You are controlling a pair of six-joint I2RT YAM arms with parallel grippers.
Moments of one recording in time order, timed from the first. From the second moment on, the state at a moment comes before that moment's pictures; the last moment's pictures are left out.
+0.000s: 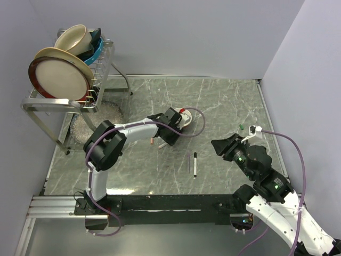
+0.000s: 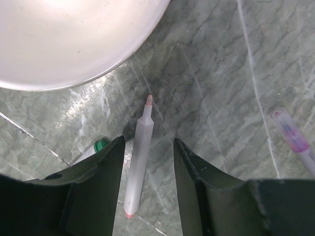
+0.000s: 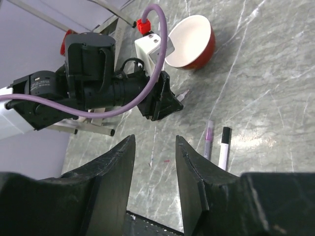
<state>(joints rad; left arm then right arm) -0.78 1.97 1.34 -0.38 0.01 -0.02 0.63 0.38 0.64 -0.54 0.24 0.83</state>
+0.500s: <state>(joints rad) -0.78 1.98 1.32 -0.34 -0.02 -0.05 0.63 0.37 0.64 -0.57 0.24 0.84</state>
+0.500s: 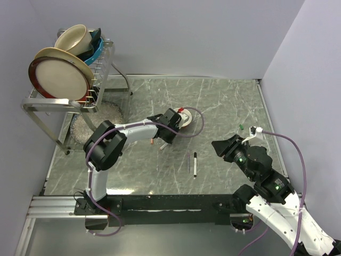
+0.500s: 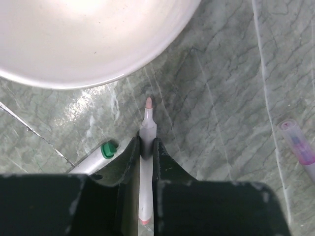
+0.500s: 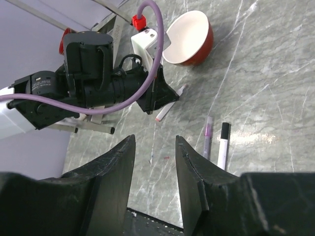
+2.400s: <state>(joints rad) -0.78 1.17 0.89 0.10 0.26 -0.87 0.78 0.85 0.55 0.18 -0.20 0.98</state>
